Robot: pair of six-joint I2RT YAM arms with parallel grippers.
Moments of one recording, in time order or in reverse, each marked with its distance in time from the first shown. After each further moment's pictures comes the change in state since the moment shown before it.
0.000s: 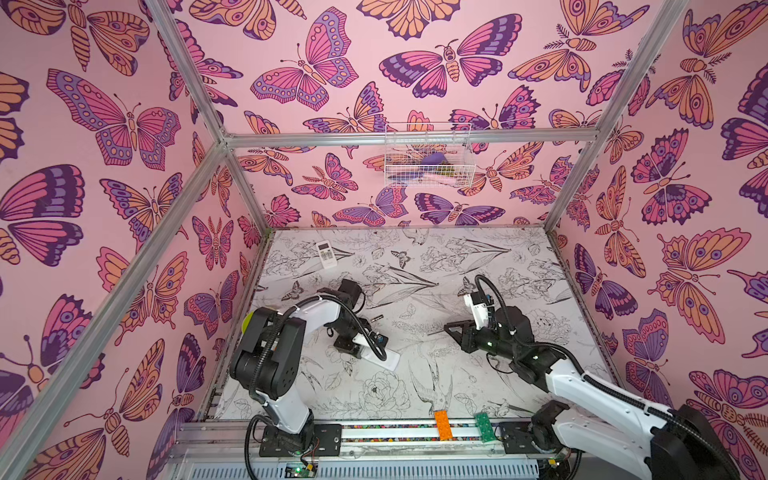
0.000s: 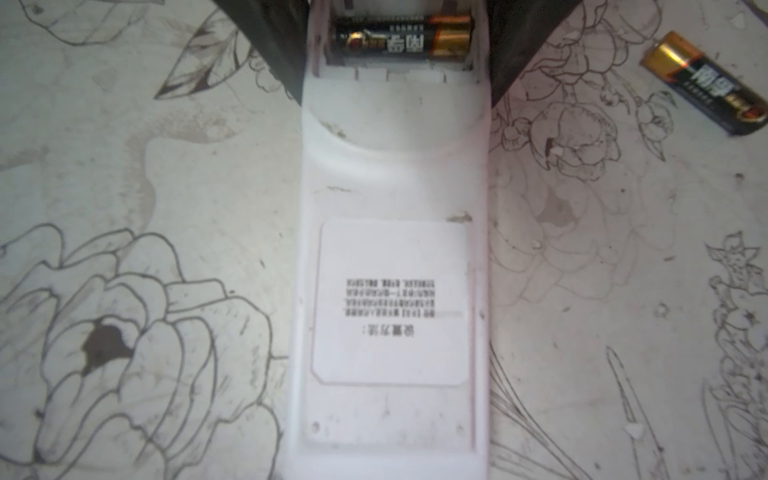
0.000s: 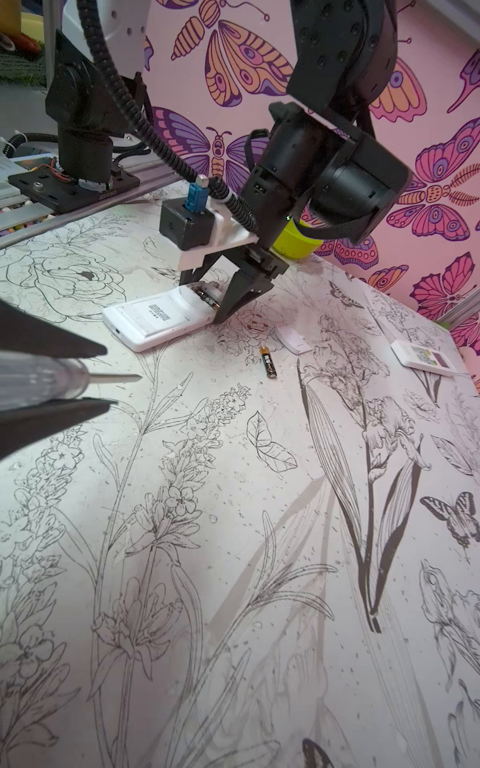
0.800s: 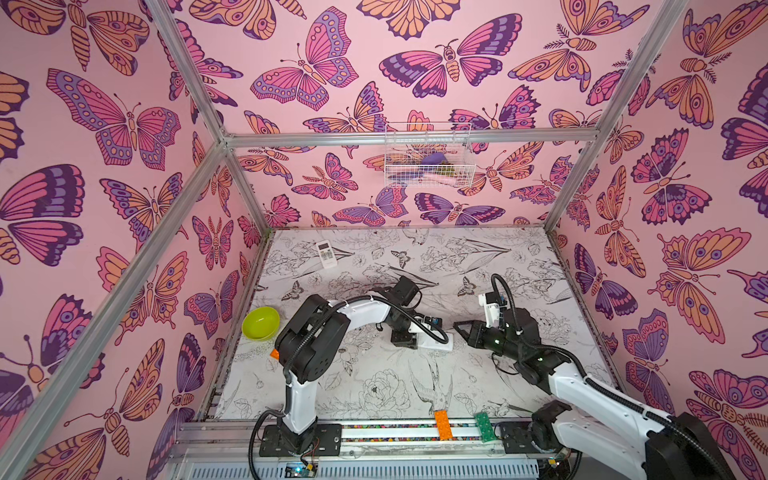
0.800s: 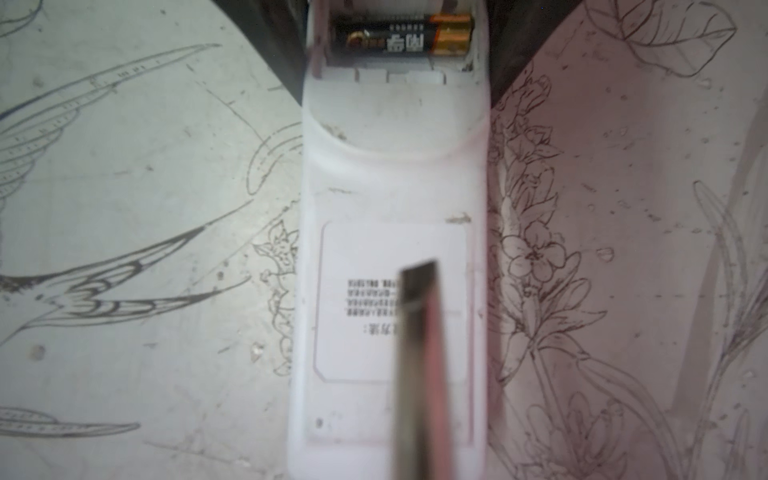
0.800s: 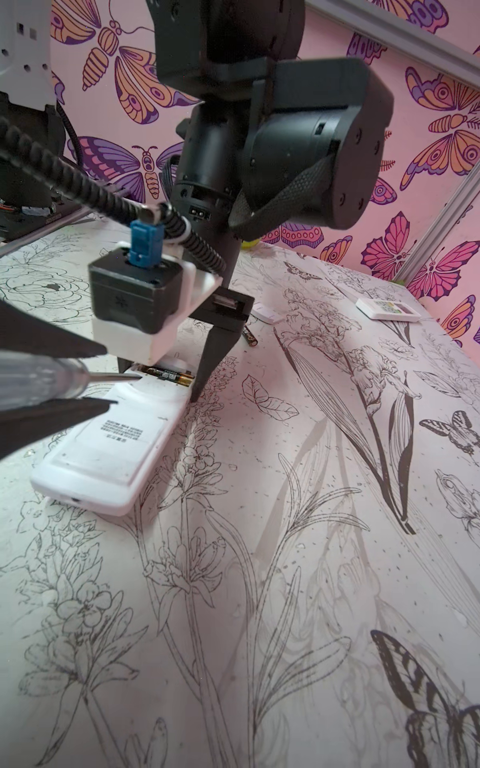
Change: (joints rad) left arm -0.326 0.233 0.249 0.257 0.047 -0.653; right arm -0.098 -0.006 -0.055 0.021 -0.003 0.206
